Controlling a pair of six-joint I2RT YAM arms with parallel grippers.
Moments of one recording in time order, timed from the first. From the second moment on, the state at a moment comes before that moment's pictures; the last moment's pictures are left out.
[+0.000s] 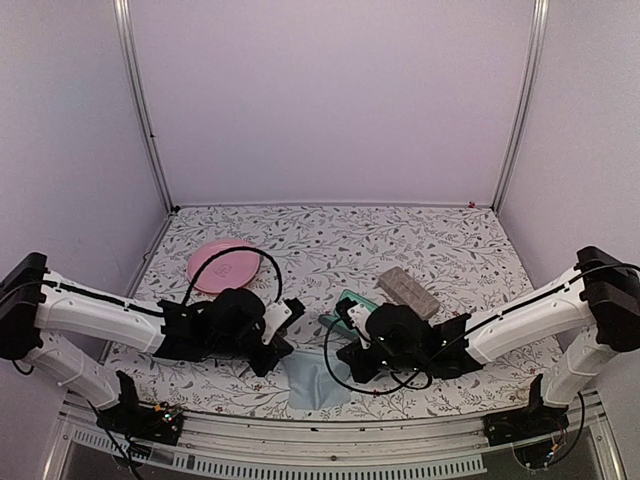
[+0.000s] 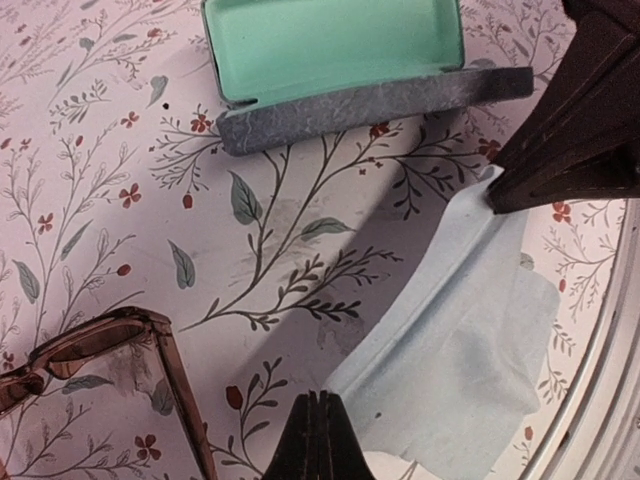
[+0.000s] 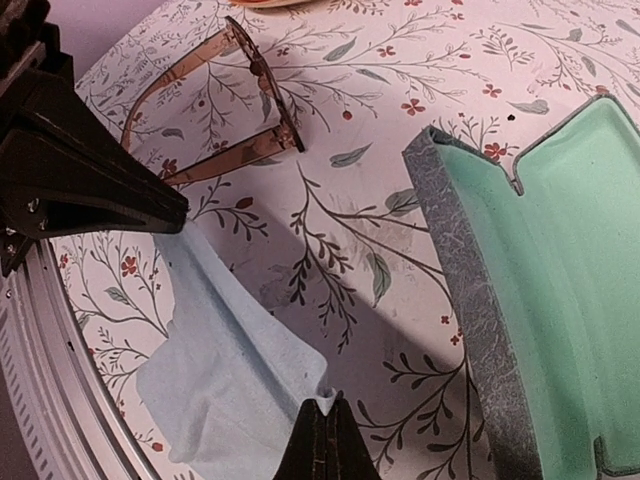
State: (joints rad) left arm -1.10 1.38 0.61 -0.02 -0.09 -0.18; right arm 1.23 1.61 0.73 0.18 0.18 0.50
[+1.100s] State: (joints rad) left arm -1.02 1.43 0.60 0.03 0.04 -0.07; right arm 1.16 1.73 0.85 0.10 0.07 0.25
